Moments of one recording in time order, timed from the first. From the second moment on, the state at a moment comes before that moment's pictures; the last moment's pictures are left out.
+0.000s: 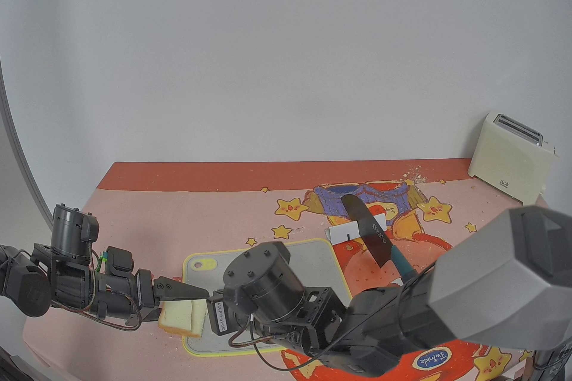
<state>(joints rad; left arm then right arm) -0.20 1.59 -0.40 -0.28 -0.69 -0.63 1.10 2.23 -1.17 -0.48 -0.20 0.57</state>
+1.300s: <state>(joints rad) -0.19 1.49 -0.40 -0.28 -0.69 -0.65 0.77 1.37 -0.72 -0.33 -0.01 0.63</state>
